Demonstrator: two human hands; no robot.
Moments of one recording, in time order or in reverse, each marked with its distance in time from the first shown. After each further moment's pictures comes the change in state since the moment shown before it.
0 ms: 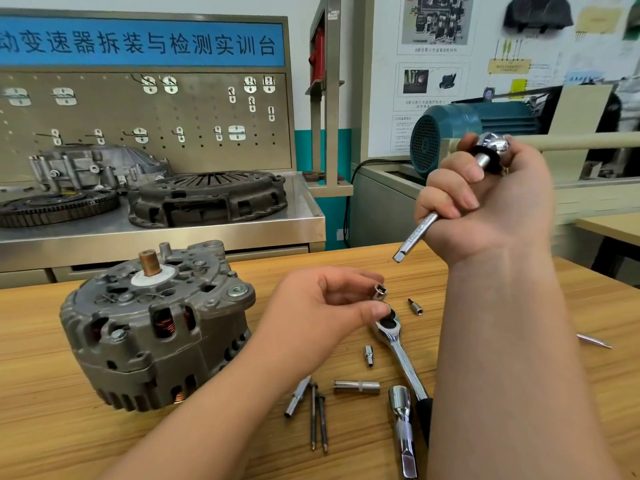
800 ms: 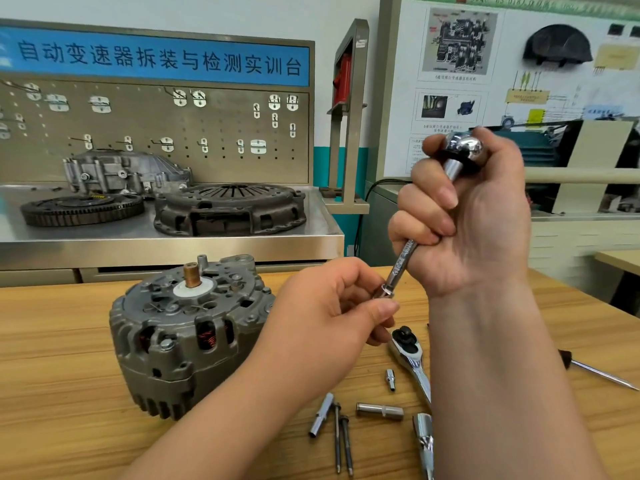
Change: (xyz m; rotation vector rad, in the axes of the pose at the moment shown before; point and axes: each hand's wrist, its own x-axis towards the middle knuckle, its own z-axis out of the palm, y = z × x) left_hand -0.014 0.023 -0.022 0.063 0.073 0.174; right_hand -0.014 0.041 0.042 -0.168 -0.271 0.064
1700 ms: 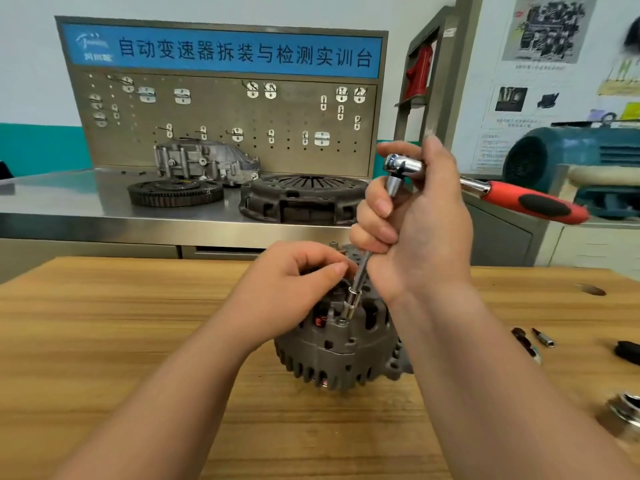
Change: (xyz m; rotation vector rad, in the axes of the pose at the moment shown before) left_hand -0.038 -0.026 -0.159 0.286 0.098 -0.179; right_hand -0.002 0.148 0.076 -0.181 0.029 0.020
